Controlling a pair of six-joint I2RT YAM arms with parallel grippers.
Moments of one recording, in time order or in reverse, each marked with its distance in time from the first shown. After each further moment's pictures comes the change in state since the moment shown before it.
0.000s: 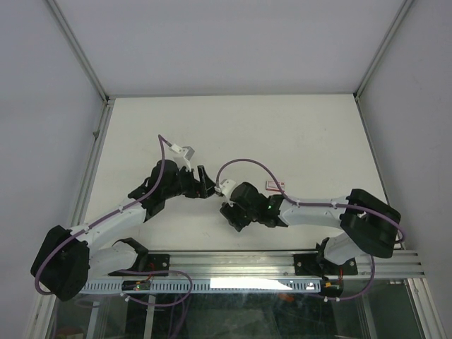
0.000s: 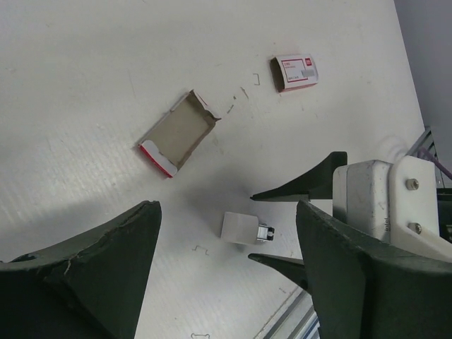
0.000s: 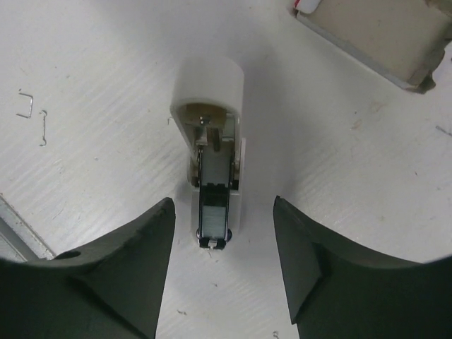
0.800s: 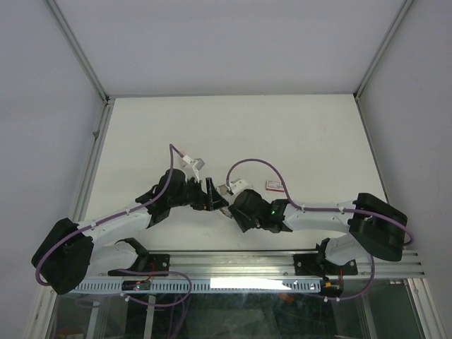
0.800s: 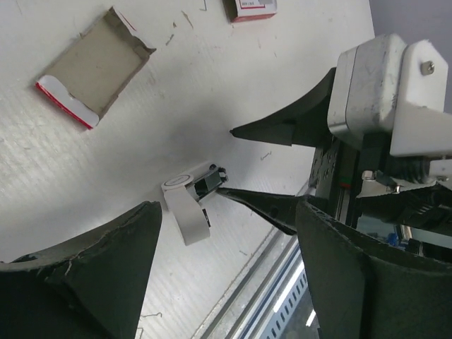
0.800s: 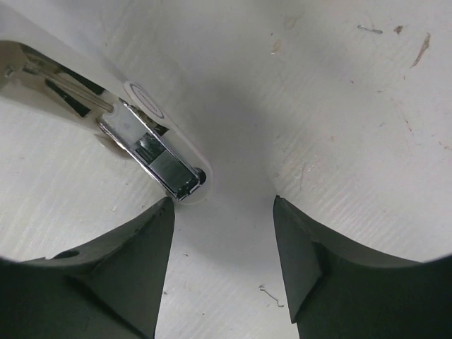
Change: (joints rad) left arm -0.106 0.043 -0.080 0.112 0.110 -0.125; right arm 0.055 -0.079 -0.044 -0.130 0.242 0.211
